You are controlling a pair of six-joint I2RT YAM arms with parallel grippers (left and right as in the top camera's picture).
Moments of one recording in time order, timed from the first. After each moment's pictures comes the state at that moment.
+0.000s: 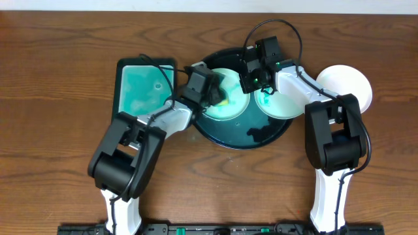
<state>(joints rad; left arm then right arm) -0.46 2.00 1.10 0.06 0.02 -0.71 0.28 2.19 1.52 -0.44 -0.26 -0.07</state>
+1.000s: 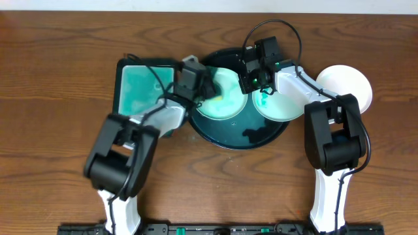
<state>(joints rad) -0.43 2.00 1.09 0.15 0.05 -0.78 0.28 2.19 1.52 -0.44 -0.27 -0.06</state>
